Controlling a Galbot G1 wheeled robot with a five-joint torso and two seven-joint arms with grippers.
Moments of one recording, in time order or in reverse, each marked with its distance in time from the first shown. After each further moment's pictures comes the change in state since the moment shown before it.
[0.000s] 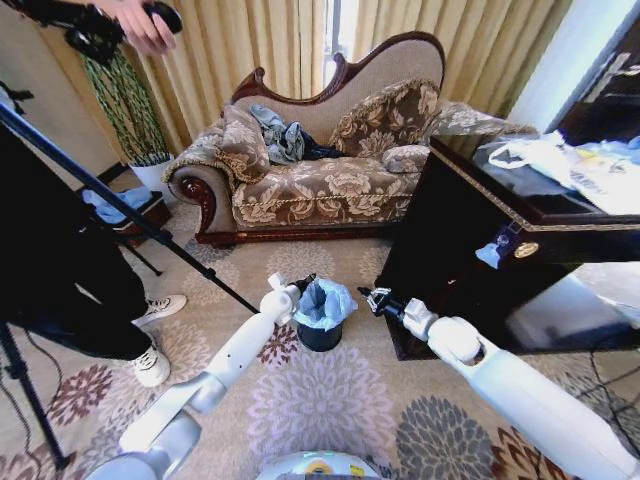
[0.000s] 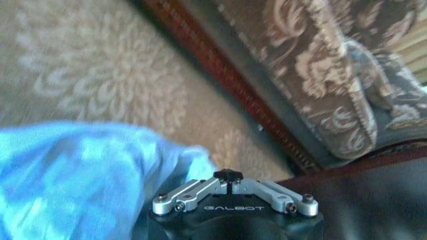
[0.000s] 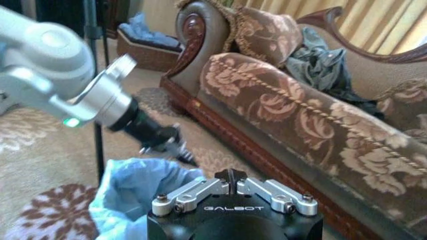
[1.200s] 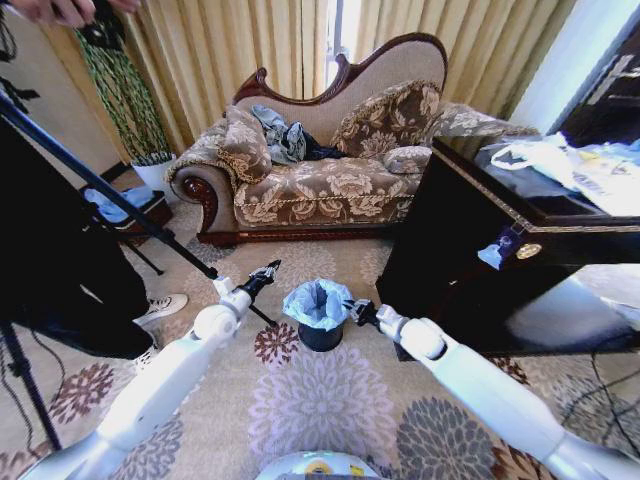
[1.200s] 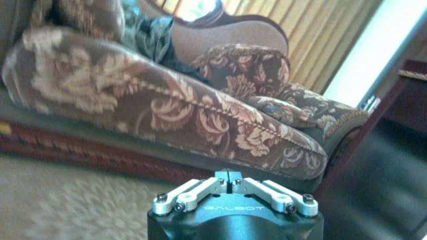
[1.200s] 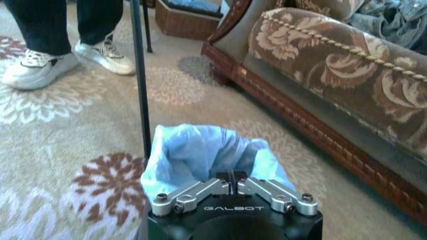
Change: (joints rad) left arm 0.212 0.373 -0.152 -0.427 0.392 -0.120 0.268; right arm 0.151 0.201 -0.246 -0.234 -0.104 -0.043 -0.055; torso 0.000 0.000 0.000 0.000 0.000
